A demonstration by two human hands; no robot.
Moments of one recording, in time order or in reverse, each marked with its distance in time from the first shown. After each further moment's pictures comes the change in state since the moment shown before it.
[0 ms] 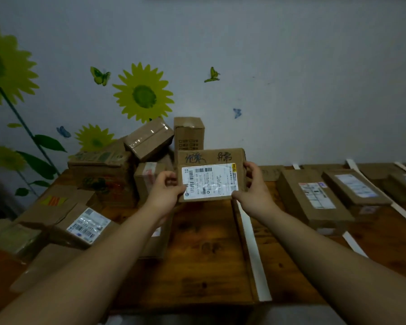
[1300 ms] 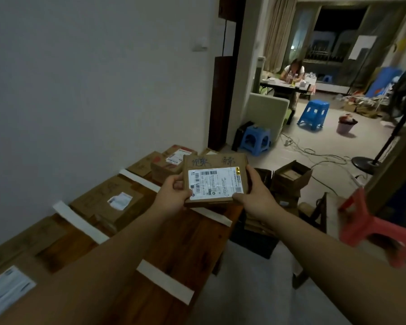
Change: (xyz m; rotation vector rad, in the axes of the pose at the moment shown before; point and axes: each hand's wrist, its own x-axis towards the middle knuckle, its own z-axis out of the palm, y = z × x) left_hand -0.077 -0.017 0.923 0.289 -1.039 0.135; right_hand -0.095 0.252 -0.779 -0.146 0.842 0.418
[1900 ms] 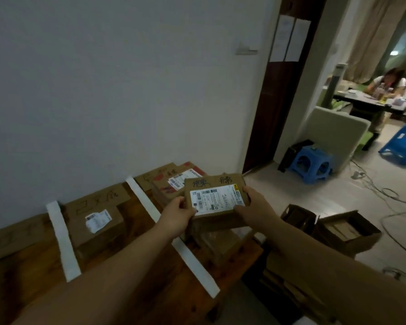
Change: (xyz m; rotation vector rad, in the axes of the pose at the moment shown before) left_hand 0.162 0.010 0.102 0.074 0.227 -0.223; right_hand 0.253 0.062 -0.054 -0.323 -0.284 -0.103
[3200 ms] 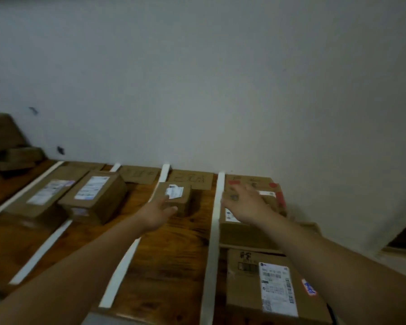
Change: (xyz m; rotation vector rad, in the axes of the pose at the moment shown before) left_hand -0.035 0.014 -0.021 0.189 0.653 -0.479; right_hand 0.155 -0.063 0.046 -0.275 -0.698 -0.660
